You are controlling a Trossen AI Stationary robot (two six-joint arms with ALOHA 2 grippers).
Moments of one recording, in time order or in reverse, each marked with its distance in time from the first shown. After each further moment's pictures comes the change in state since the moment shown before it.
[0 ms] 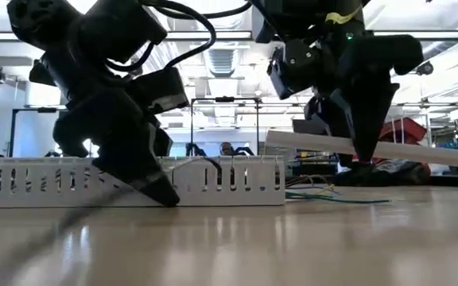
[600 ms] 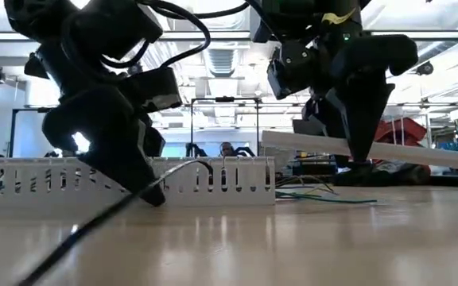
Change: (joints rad) left arm 0.000 -0.115 -0.006 -0.123 0.012 -0.053; right arm -0.005 0.001 -0.002 0.048 -0.006 -0.003
